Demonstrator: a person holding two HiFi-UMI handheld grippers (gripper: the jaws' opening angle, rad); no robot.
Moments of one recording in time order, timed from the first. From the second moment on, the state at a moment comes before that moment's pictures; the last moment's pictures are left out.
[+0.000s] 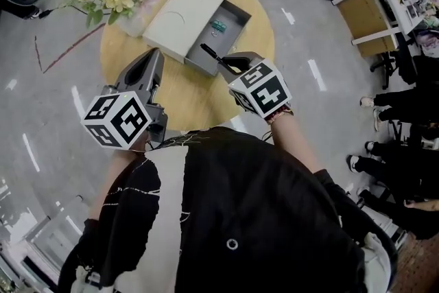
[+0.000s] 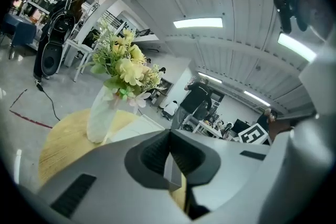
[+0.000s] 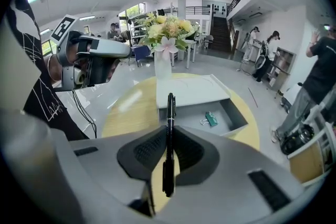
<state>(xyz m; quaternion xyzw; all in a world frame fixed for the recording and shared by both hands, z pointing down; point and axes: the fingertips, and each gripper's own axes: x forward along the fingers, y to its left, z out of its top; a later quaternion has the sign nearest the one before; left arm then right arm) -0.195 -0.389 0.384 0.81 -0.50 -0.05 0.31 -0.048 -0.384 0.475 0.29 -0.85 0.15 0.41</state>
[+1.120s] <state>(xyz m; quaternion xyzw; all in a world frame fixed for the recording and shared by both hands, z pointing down) -0.224 -0.374 0.412 0.71 -0.61 -0.09 0.35 -0.053 -0.410 0.493 0.14 -0.85 0.09 0.50</state>
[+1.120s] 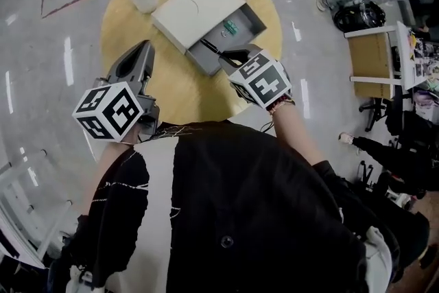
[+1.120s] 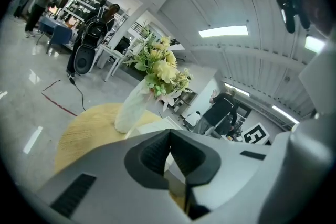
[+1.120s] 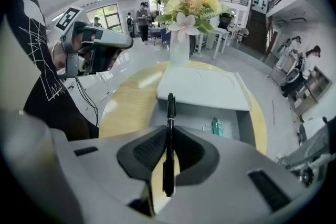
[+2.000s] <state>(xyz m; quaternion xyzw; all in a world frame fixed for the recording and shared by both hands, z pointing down) -0.206 -0.301 0.428 0.52 -0.77 -0.17 0.32 -0.062 -0.434 0.529 -0.09 -0.83 -0.04 0.55</state>
